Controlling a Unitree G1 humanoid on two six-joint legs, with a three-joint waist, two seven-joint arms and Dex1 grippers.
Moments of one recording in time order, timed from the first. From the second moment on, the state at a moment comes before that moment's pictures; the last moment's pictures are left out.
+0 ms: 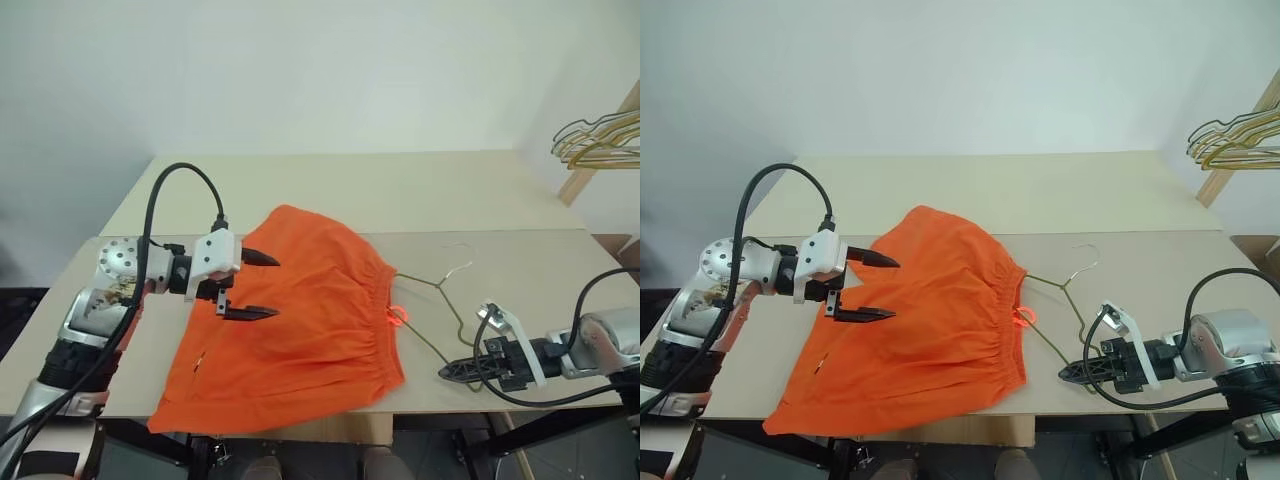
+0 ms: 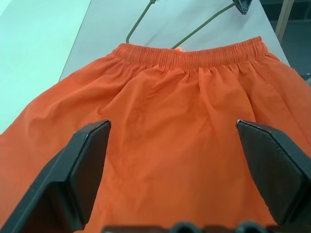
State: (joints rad) left arm -0.50 0.80 -0.10 -0.03 -0.30 0.20 -1.34; right arm -0.38 -0.99 0.18 0.16 0.77 1.45 1.21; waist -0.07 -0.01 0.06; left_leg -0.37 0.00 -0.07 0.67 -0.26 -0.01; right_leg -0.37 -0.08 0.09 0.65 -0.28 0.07
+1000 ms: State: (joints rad) left arm -0.56 0.80 -0.09 -0.02 -0.31 0.20 -1.32; right arm -0.42 -0.86 0.10 -0.09 0.64 1.27 0.93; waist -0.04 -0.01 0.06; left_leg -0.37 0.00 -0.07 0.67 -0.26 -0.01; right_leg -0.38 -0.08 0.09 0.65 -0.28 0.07
